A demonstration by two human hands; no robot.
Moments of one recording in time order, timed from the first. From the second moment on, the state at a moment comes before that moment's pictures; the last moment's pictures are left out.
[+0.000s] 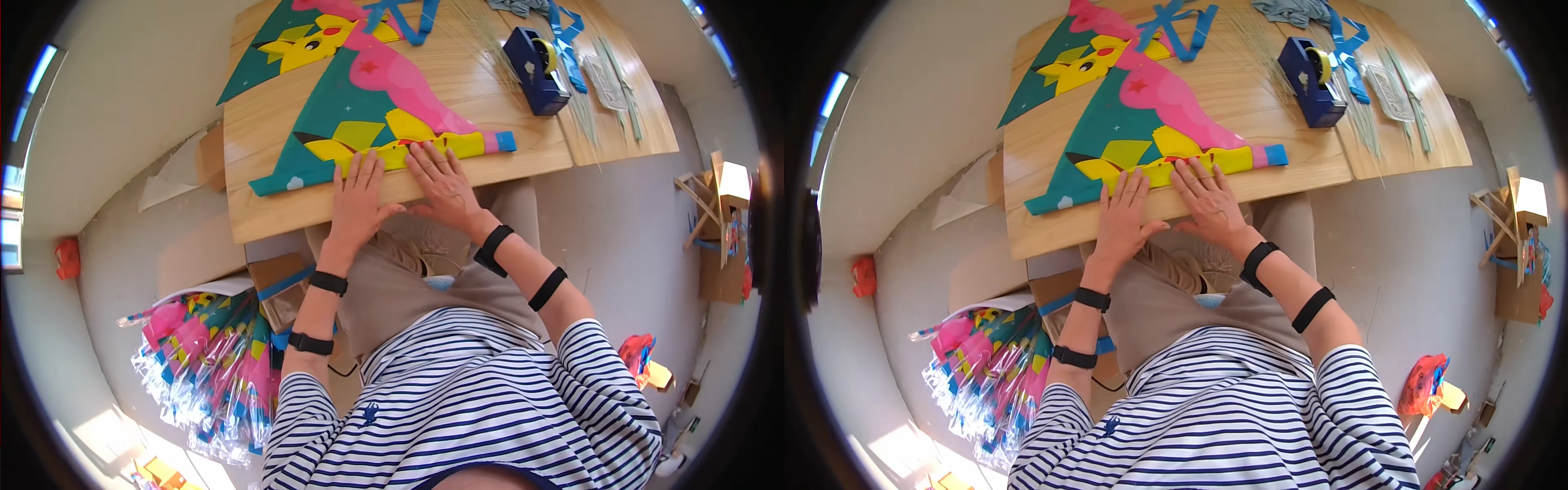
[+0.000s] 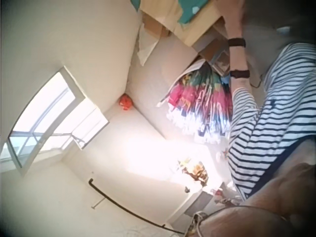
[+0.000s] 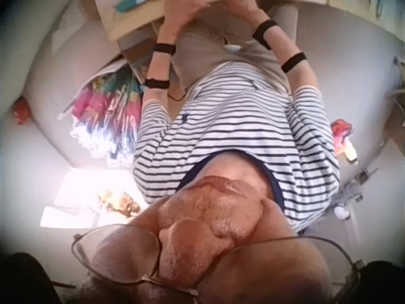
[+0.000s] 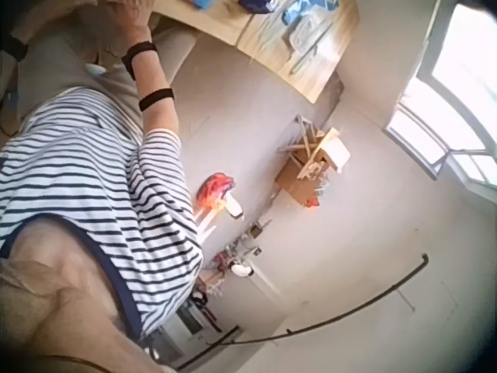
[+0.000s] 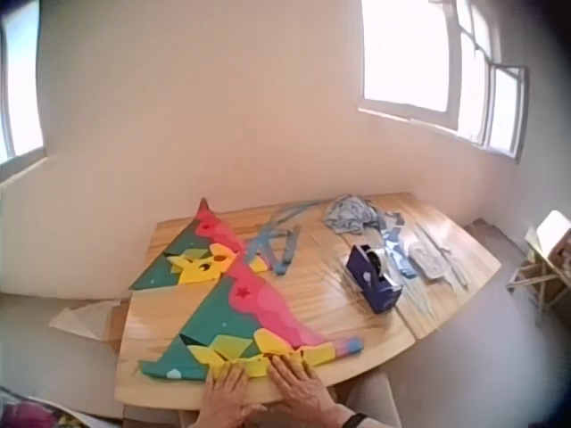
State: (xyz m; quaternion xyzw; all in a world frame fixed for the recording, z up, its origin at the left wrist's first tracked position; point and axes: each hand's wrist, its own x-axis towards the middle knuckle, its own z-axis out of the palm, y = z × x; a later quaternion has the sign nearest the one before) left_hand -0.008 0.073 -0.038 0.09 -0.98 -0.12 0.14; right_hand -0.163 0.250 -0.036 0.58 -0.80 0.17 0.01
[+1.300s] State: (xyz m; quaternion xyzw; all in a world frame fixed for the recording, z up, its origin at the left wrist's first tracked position) left_hand -0.008 0.089 -0.008 0.14 -0.98 -0.13 -0.02; right_hand -0.467 0.502 -0.017 -0.10 -0.96 0.24 0.01
